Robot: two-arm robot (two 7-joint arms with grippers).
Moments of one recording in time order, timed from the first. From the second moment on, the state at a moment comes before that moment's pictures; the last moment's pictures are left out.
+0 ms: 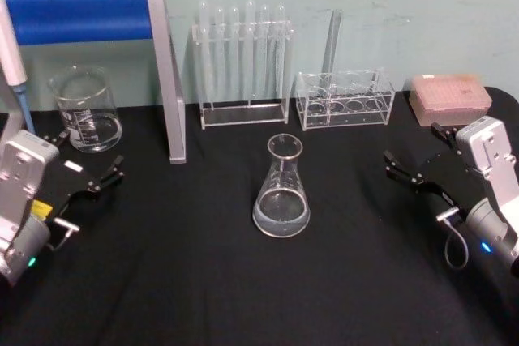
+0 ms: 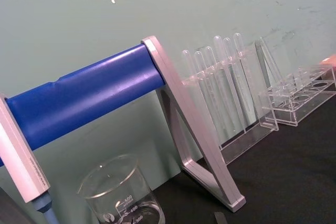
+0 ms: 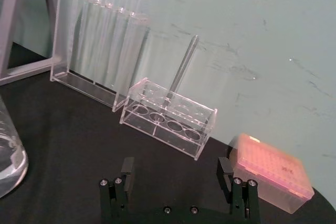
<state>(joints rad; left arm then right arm) -0.20 0.60 0.45 -1.41 -0.25 -0.12 0.03 0.18 0.60 -0.43 -1.43 0.26 -0.12 0.00</state>
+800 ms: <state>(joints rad) -0.20 0.60 0.45 -1.41 -0.25 -0.12 0.03 0.00 0.63 -0.34 -1.61 0.45 -0.06 0.20</state>
